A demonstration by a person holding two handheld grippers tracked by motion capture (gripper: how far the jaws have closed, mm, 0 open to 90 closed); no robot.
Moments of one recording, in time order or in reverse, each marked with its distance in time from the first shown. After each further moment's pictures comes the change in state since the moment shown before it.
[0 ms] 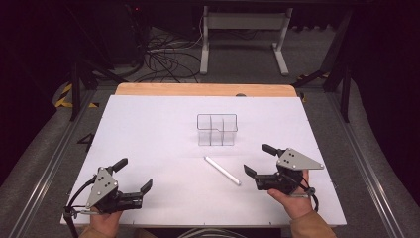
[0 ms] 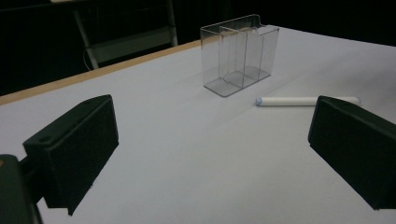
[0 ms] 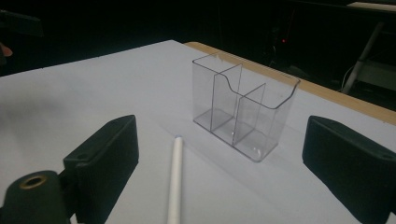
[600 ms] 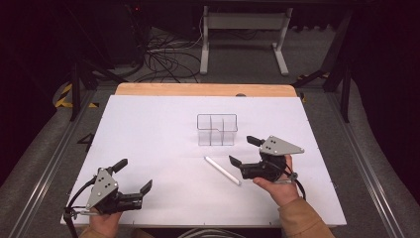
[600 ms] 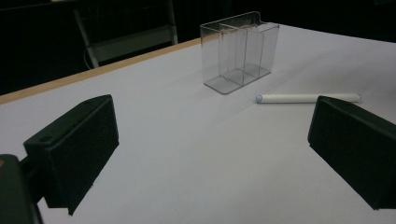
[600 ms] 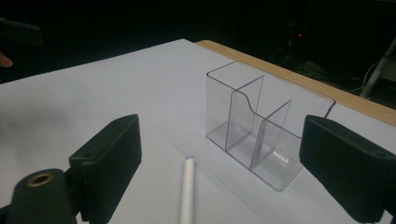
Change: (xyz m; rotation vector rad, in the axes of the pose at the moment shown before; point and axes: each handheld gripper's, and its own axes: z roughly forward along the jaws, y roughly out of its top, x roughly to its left) left arm 0.000 -0.001 -0.001 0.006 0.002 0.010; right arm 0.003 0.022 0.040 0.030 0.054 0.001
